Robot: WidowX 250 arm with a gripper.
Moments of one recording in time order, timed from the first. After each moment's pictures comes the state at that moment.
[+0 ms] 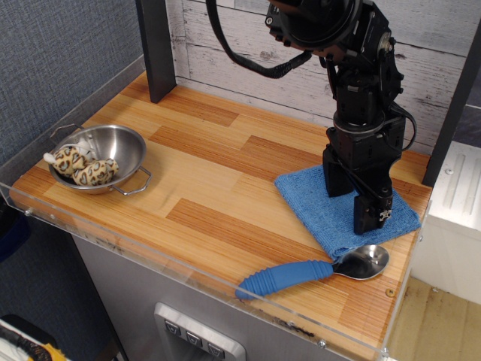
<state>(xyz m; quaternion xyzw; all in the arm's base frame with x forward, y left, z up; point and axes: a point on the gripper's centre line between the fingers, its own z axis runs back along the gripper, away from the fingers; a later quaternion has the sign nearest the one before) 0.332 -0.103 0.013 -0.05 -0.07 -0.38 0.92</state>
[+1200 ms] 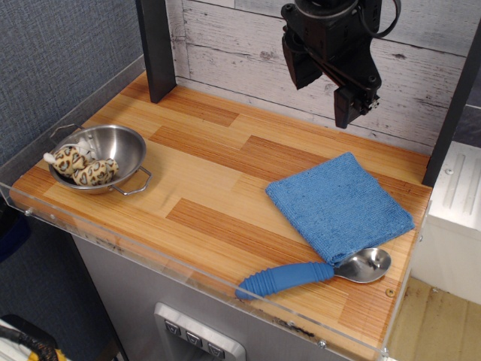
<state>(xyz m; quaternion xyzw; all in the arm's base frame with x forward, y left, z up) 0.336 -0.061 0.132 0.05 -0.22 -0.25 0.94</state>
